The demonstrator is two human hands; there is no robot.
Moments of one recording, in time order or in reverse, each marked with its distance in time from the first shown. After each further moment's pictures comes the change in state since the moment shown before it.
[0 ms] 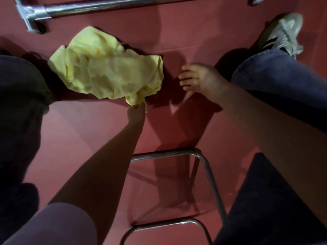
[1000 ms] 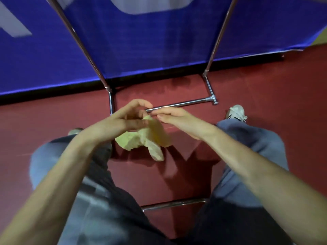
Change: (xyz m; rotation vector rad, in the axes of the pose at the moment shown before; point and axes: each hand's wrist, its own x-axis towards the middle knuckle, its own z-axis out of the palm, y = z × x) left_hand -0.323 0.098 -0.232 0.195 -0.750 1.011; right_hand -0.294 -0.021 0.079 -0.363 -0.321 -0.835
